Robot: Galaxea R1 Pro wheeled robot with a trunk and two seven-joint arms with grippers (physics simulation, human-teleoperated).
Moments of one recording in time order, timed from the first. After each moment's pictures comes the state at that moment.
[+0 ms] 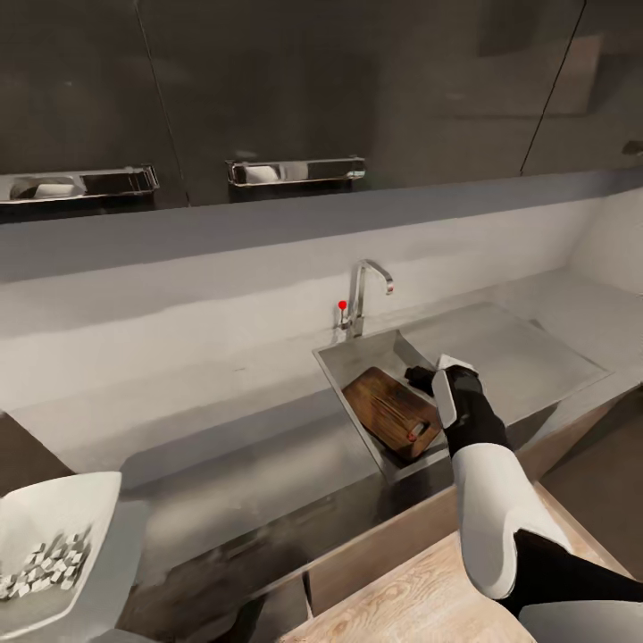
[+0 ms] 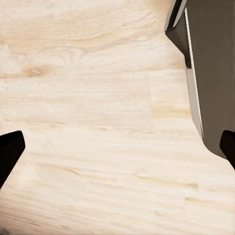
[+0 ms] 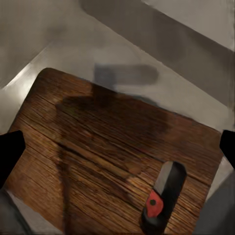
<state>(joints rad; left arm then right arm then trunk) -0.03 0.16 -2.09 -0.22 2.35 -0.07 0.22 -0.99 0.15 -0.39 -0.82 -0.03 0.66 -0.24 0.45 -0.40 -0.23</state>
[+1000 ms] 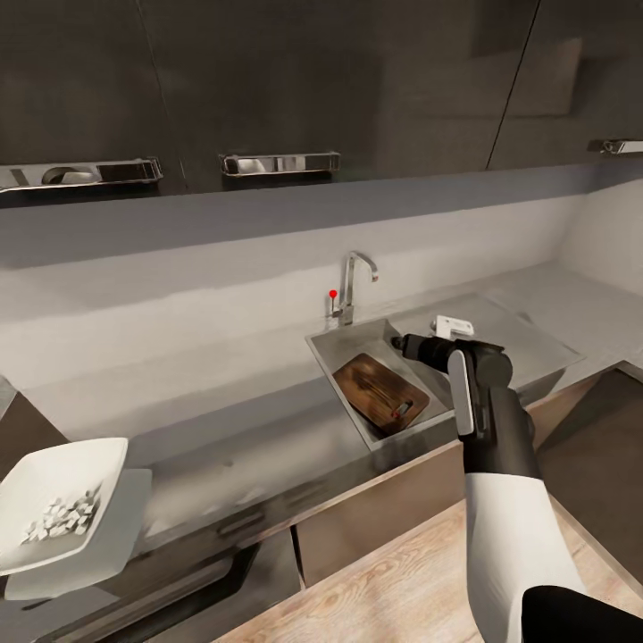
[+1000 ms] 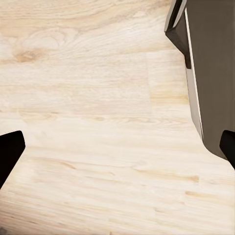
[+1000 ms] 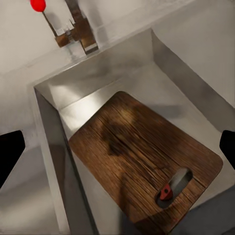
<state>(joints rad) -0.03 0.16 -2.09 -0.22 2.35 -0.07 0.22 -0.88 0.14 -0.16 -1.38 -0.02 0.97 0.01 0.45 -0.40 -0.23</state>
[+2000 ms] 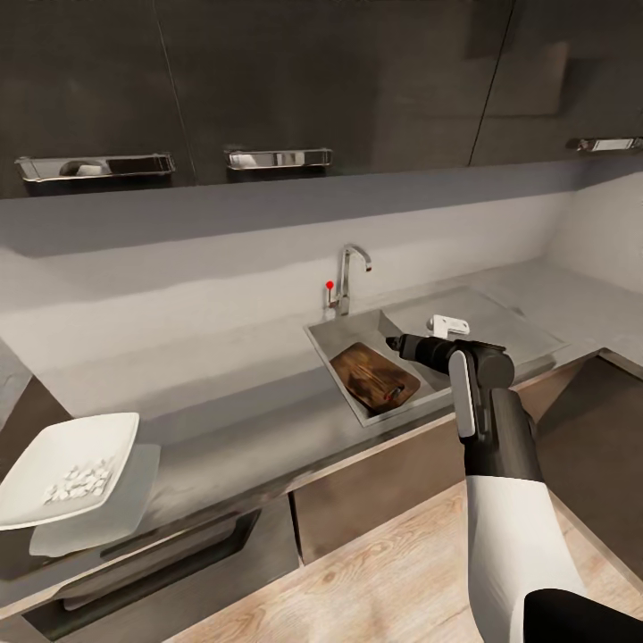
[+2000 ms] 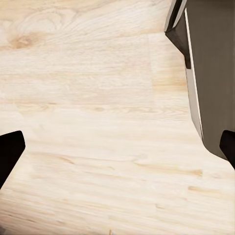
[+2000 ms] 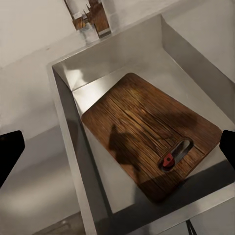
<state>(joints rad) -0.03 0.16 -2.09 -0.22 2.35 -0.07 0.22 -0.87 0.14 -0.15 -1.41 -0.02 0.99 0.07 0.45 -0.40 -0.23</state>
